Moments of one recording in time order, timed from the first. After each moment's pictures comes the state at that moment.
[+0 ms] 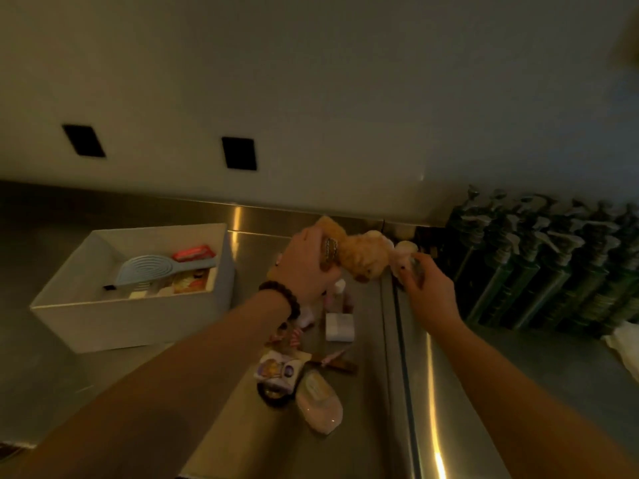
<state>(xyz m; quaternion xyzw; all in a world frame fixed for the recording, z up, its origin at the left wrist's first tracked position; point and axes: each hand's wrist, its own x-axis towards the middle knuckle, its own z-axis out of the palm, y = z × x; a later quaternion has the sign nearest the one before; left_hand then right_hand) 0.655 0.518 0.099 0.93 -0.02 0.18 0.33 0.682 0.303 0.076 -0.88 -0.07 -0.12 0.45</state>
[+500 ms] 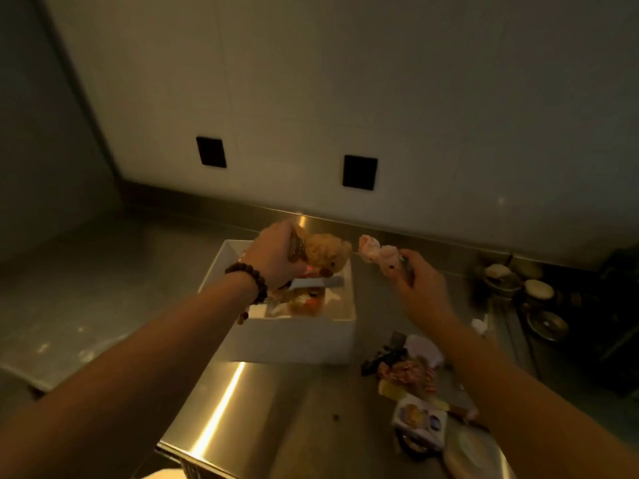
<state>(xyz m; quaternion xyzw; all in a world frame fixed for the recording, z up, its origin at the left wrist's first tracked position) 0.613 0.808 0.126 0.95 0.11 0.14 0.27 0.680 0.561 0.089 -0.86 -0.22 -0.06 0.46</state>
